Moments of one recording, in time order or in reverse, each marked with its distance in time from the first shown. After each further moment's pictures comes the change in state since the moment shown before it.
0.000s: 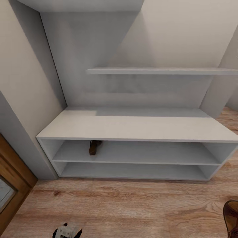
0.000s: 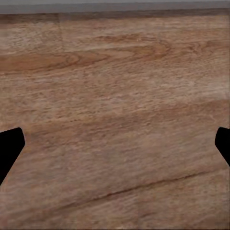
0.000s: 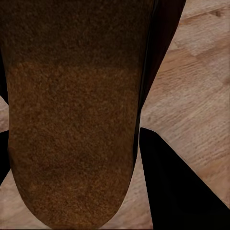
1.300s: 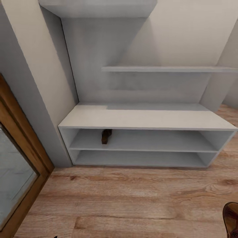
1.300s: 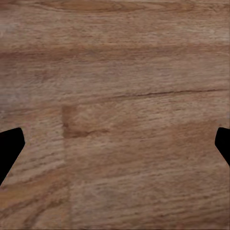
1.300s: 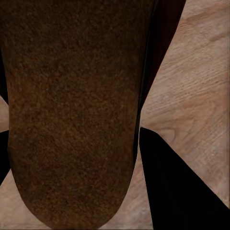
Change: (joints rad) left arm 0.107 0.019 0.077 -0.001 0.031 -0.118 -0.032; right arm 0.000 0.002 -0.001 0.019 -0.004 -0.003 -0.003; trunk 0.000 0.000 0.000
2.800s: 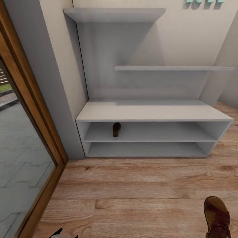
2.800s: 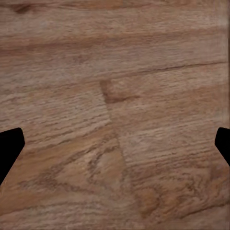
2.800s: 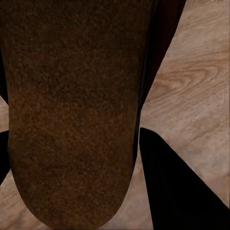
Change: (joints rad) left arm -0.008 -0.014 -0.014 -0.065 -0.034 0.003 -0.011; right arm 0.000 0.041 0.117 0.003 0.003 -0.001 0.003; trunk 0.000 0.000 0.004
